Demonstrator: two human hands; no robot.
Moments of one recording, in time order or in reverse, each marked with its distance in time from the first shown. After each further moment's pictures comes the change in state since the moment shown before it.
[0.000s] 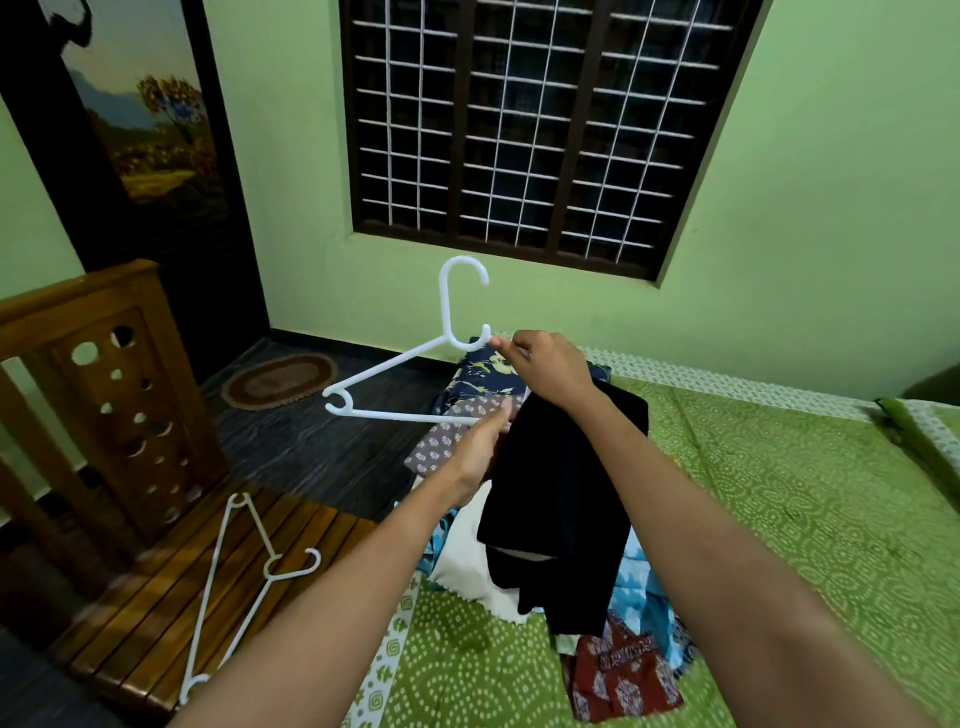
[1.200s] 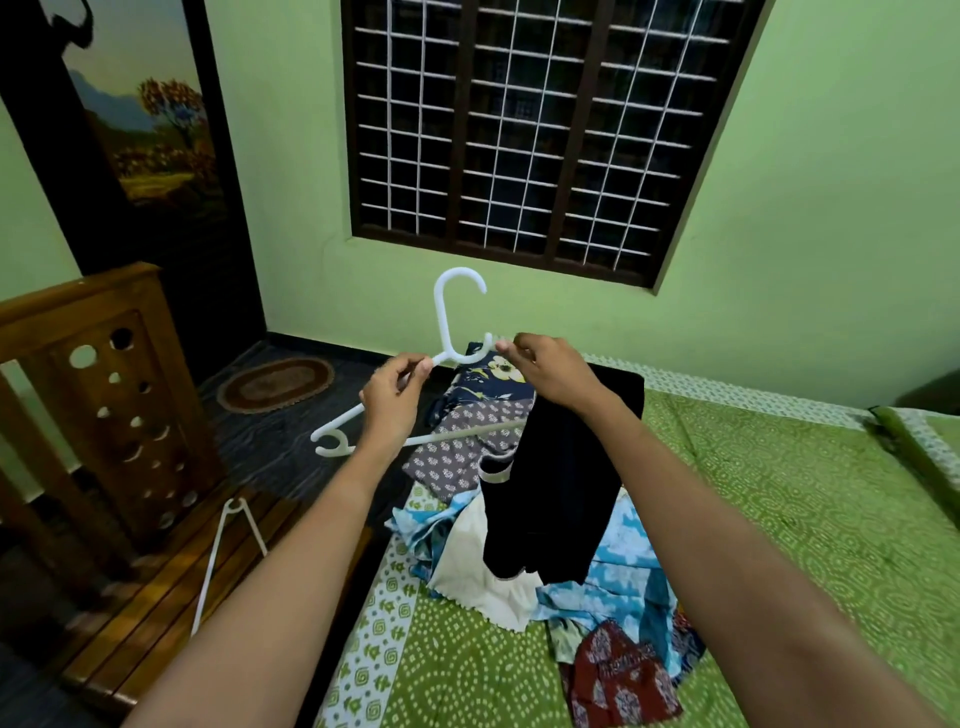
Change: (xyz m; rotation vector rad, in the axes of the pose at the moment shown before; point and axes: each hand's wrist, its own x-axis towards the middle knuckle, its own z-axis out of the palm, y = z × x) left_hand 0.006 0.047 -0.082 0.477 0.592 0.504; right_hand 0.006 -0.002 -0.008 0.065 -0.115 -0.039
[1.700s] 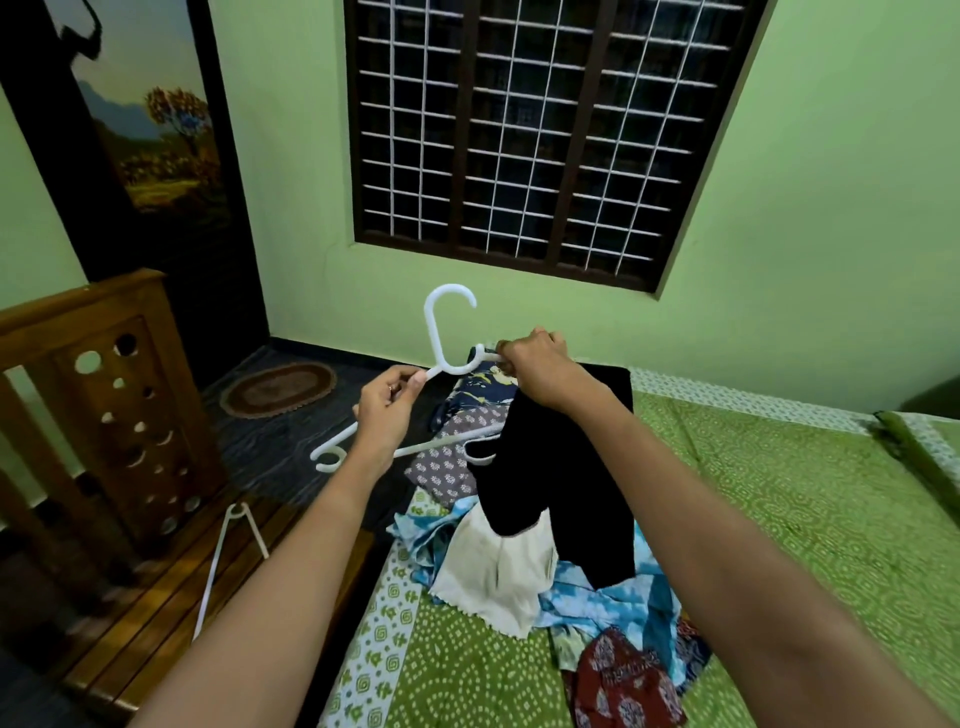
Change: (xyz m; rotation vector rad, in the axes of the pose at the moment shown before) left_hand 0.001 -0.015 -0.006 -0.137 -0.048 -0.114; right_hand 0.011 -0.018 0.001 -0.472 -0.066 -0.111
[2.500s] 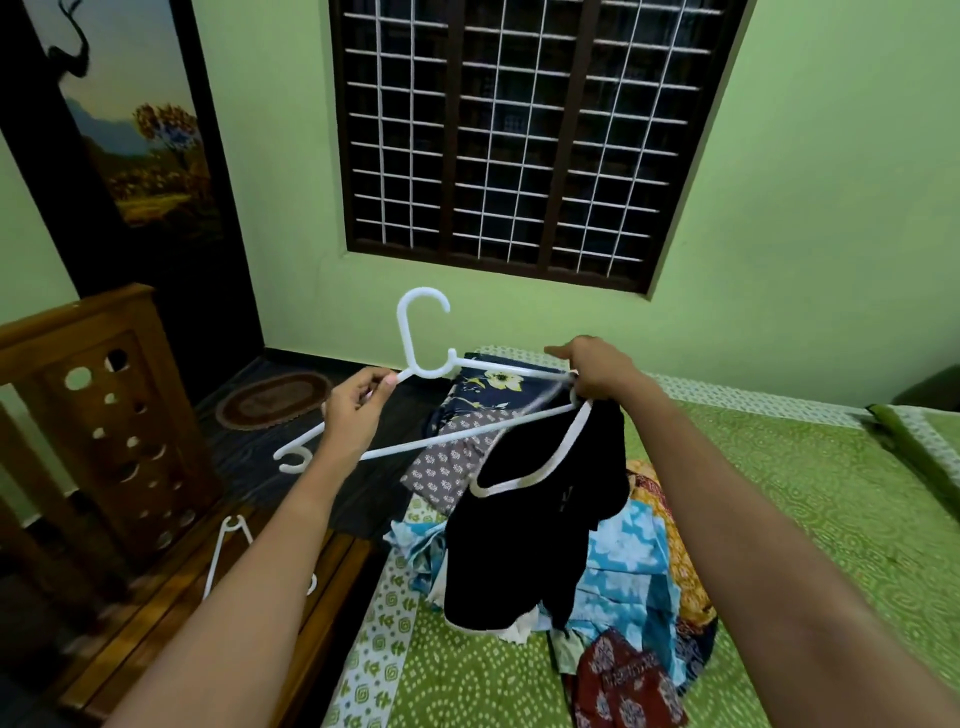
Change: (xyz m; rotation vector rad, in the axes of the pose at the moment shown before) left_hand 0.005 0.005 -0.022 0.101 -0.022 0.128; right_hand -0.018 0.076 -0.007 0.126 -0.176 0.194
